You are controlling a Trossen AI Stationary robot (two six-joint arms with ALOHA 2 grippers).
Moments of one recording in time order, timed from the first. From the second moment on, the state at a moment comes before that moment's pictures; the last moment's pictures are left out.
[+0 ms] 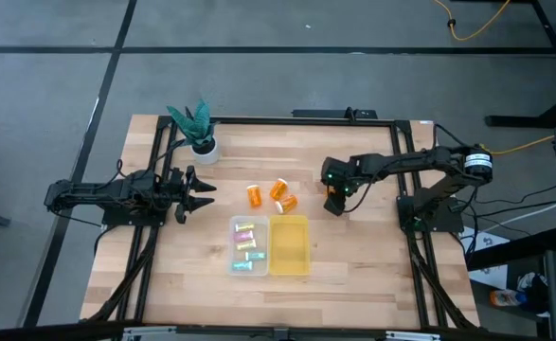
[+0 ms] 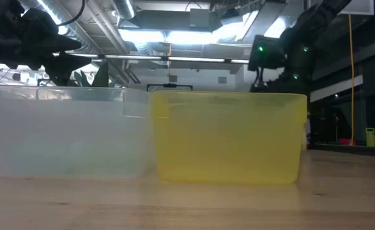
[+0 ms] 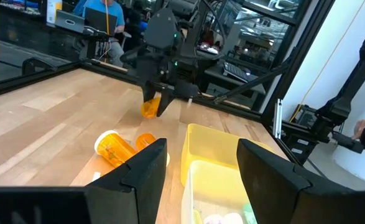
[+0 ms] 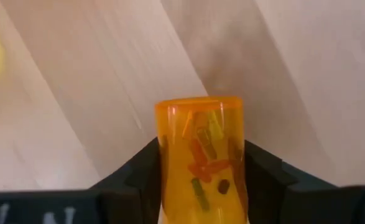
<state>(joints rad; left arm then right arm) 0.03 0.03 0.01 0.01 0.01 -0.33 -0.22 1.53 0.78 -0.56 -0.07 0.28</state>
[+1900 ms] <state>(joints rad) 0.03 0.03 0.01 0.01 0.01 -0.33 0.03 1.69 1.01 -0.04 -0.28 0.48</state>
